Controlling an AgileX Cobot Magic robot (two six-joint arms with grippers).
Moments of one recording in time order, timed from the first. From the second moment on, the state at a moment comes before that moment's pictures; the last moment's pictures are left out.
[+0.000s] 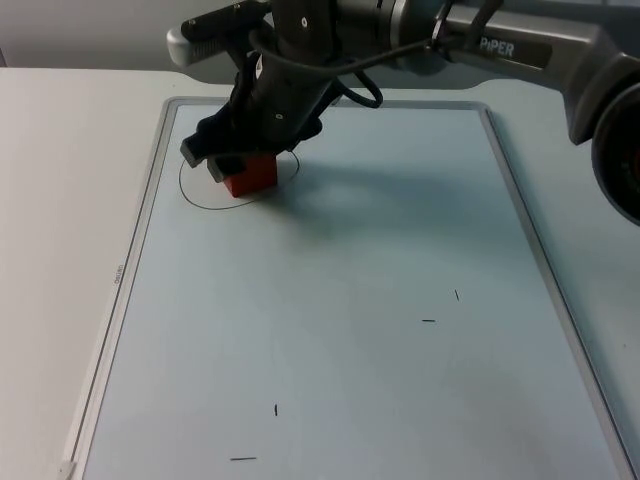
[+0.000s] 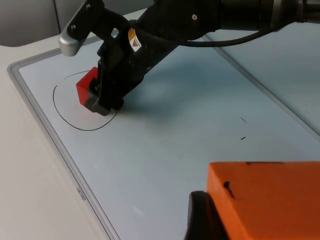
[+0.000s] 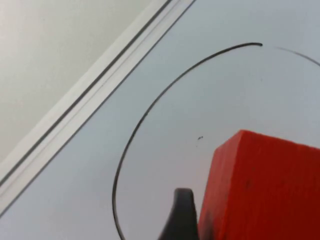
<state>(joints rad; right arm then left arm) 0.64 2.67 -2.37 -0.06 0.76 -0.06 -0.70 0.66 -0.65 0.09 0.63 -0.21</state>
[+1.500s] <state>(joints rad) 0.64 1.58 -2.38 0.24 1.21 -0.49 -0.70 1.02 -0.80 0.14 0.46 -0.12</state>
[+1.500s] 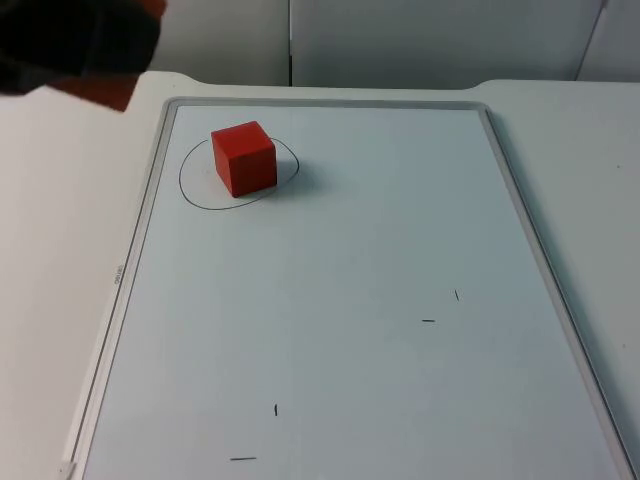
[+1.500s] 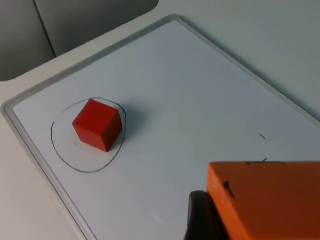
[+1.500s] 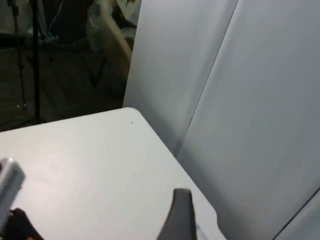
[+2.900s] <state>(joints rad) 0.64 0.52 -0.97 0.28 0.80 -0.32 -0.36 2.15 -1.89 -0.28 1.02 0.62</state>
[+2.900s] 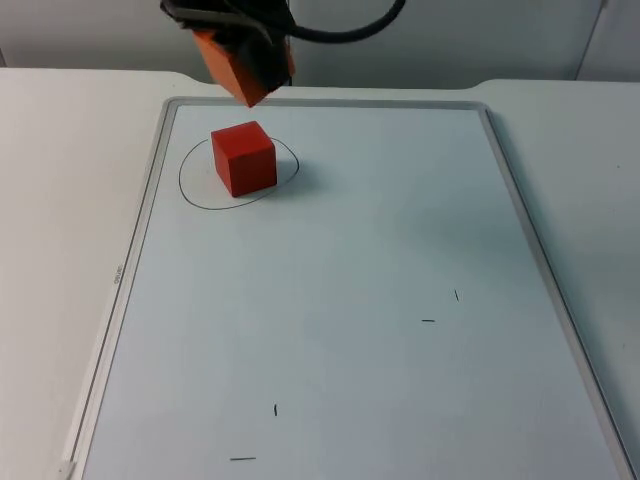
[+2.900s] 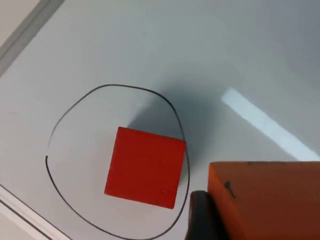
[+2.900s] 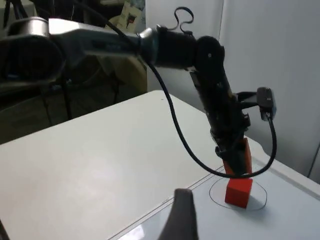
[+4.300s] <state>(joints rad) 0.64 1.10 -1.45 0.46 0.78 -0.55 -0.30 2.42 -2.14 -0.23 1.07 0.54</state>
